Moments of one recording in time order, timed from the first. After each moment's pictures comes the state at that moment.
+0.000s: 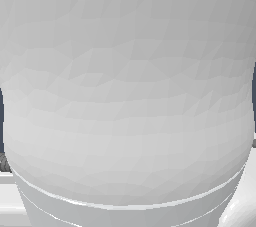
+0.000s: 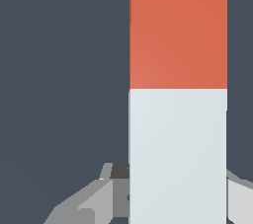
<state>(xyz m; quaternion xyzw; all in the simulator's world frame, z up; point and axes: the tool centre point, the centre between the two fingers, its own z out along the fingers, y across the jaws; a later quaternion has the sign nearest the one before) 0.000 -0.242 0.019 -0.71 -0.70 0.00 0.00</state>
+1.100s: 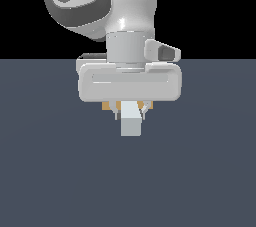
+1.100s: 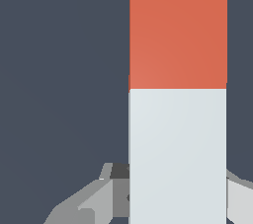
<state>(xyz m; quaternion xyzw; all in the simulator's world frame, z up) 0.004 -0.043 0.077 -0.69 -0.72 0.00 0.00</state>
